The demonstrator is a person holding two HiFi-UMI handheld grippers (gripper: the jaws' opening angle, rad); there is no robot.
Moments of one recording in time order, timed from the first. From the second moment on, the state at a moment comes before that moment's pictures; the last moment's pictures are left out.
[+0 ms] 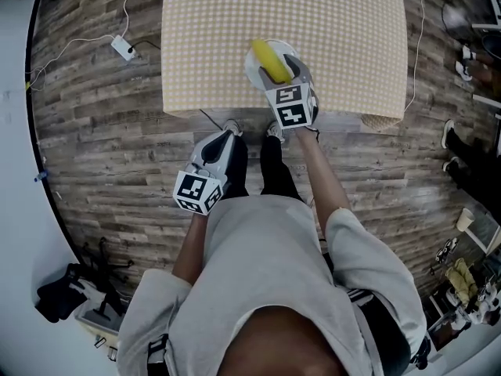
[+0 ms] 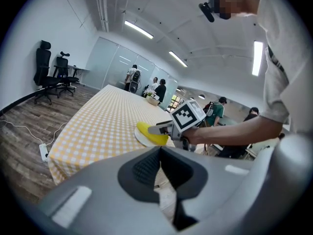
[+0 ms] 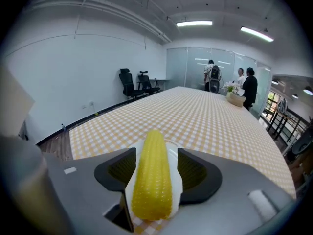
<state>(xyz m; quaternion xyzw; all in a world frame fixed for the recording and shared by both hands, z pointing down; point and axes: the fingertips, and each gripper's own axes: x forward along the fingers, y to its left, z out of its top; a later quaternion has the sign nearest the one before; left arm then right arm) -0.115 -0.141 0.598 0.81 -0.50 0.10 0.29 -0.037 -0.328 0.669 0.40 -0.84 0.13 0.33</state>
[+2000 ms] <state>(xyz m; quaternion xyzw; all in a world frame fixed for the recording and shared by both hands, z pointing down) -0.109 -0.172 0.437 0.91 -0.40 0.03 0.08 -0.035 -0.218 0.450 0.49 -0.86 0.04 0.12</state>
